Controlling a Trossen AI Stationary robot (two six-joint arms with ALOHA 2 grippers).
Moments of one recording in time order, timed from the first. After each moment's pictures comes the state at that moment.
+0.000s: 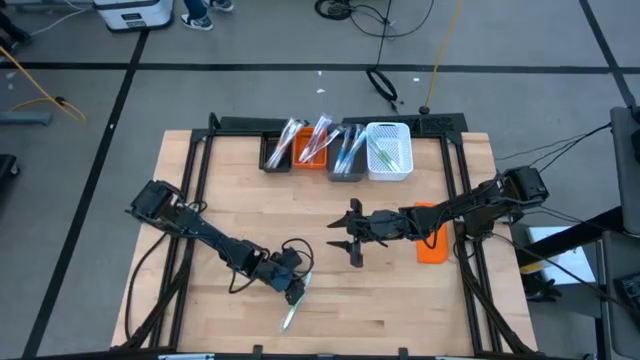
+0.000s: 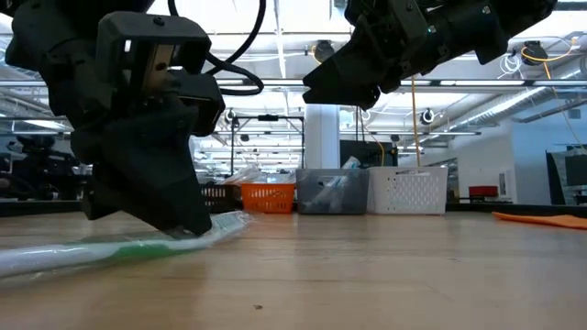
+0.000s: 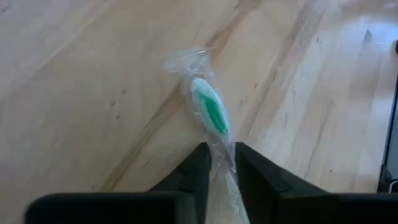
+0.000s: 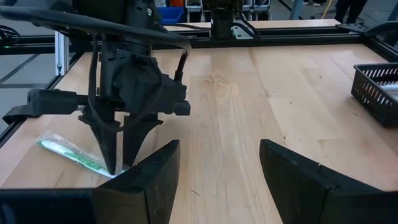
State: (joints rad) left arm -0.47 1.83 0.83 0.14 -0.13 -1.14; right arm 0.19 1.56 0.74 0.47 0.16 0.12
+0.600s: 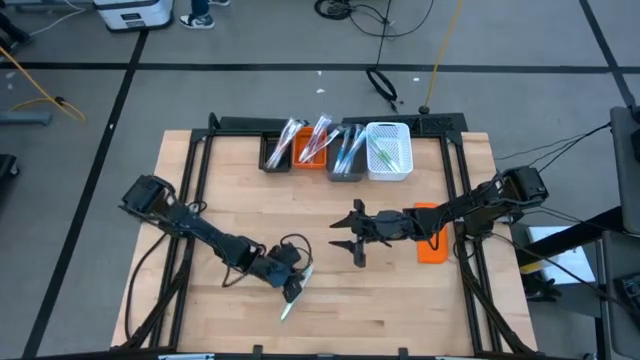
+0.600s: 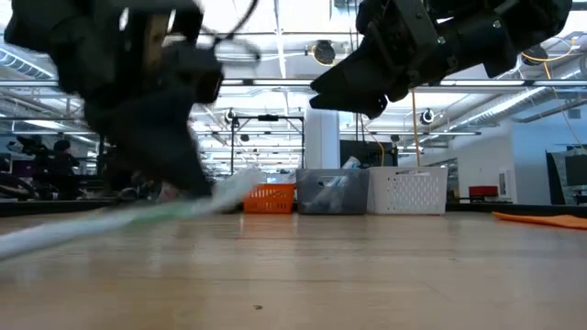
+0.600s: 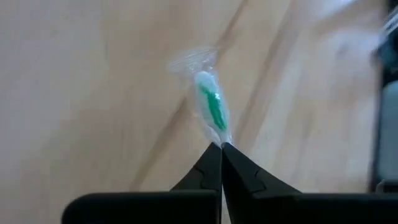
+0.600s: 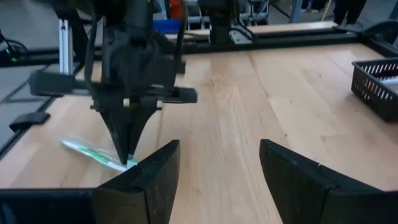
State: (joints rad) left arm -0.46 1.75 0.82 0.11 -0.19 -1.02; right arm 0.19 1.56 0.66 0.61 0.16 0.14
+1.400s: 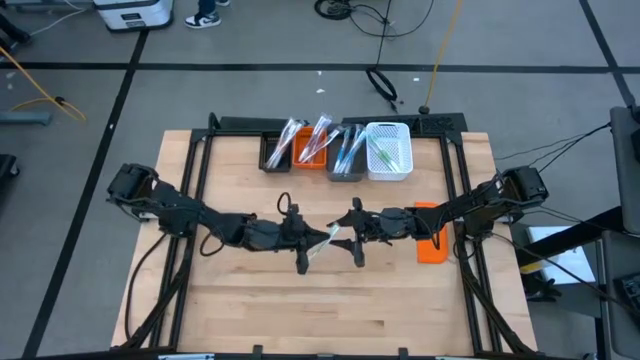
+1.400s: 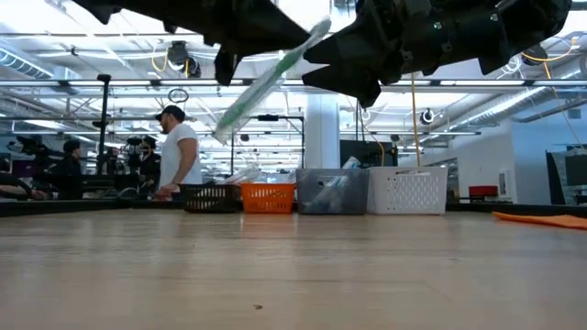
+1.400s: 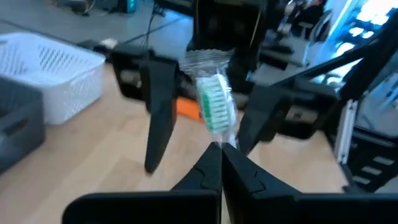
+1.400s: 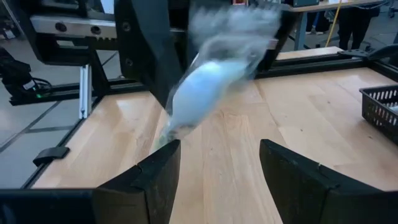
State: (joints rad) left arm -0.29 1.57 0.83 0.52 -0.40 -0.35; right arm 0.18 1.56 0.66 0.72 0.13 0.17
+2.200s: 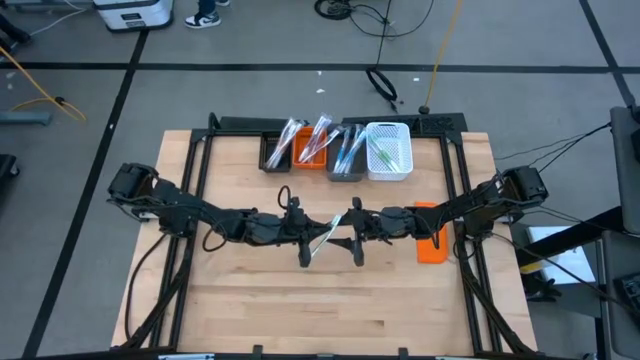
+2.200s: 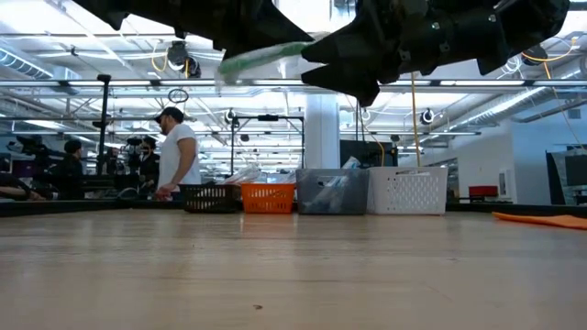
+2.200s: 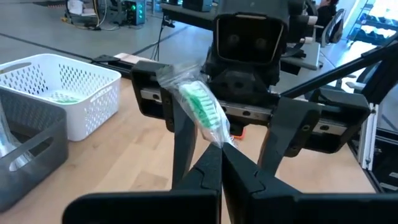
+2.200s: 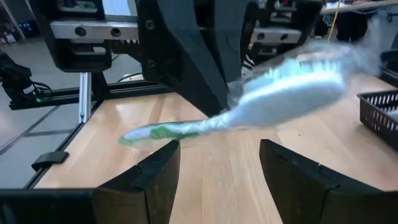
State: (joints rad) left arm -0.25 1.57 0.83 0.55 -0.39 -0.27; right arm 0.18 1.56 0.66 0.74 0.13 0.17
